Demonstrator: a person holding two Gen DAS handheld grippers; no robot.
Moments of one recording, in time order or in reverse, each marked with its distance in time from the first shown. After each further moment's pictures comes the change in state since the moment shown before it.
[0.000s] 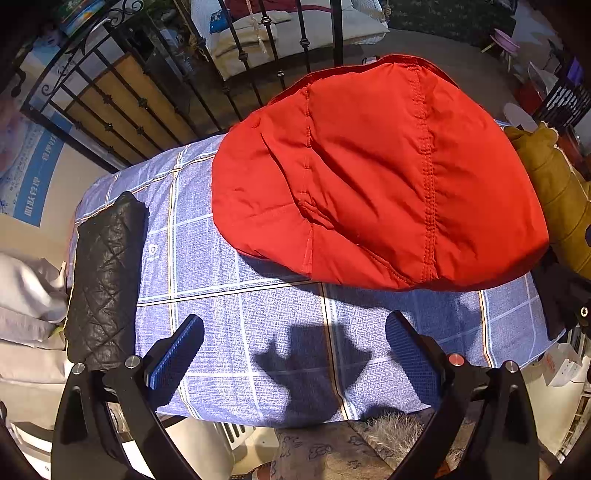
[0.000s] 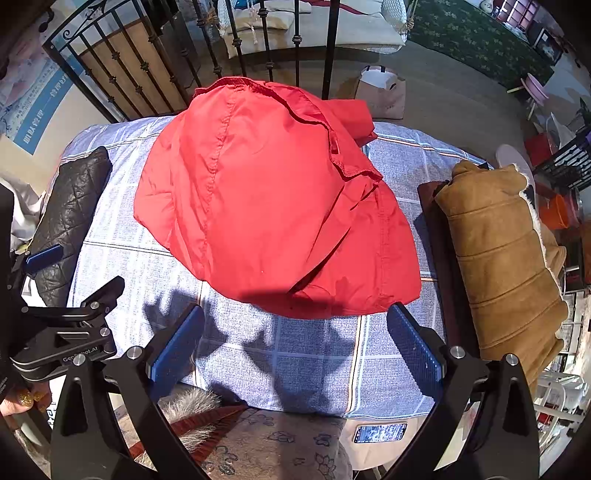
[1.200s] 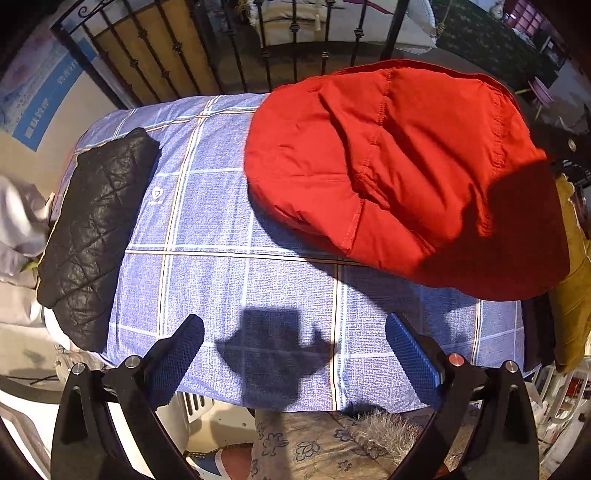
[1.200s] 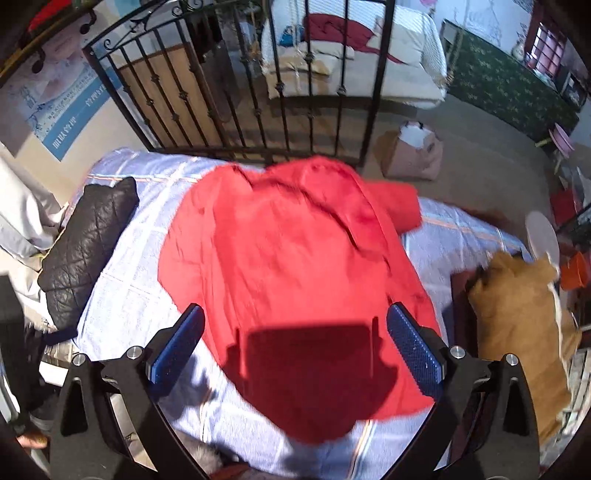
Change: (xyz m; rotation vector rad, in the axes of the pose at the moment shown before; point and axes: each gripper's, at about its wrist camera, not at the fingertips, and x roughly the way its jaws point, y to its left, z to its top) left arm 0.024 0.071 -0.025 -0.247 0.079 -0.084; right arm 0.016 0.034 0.089 -0.145 -0.194 0.101
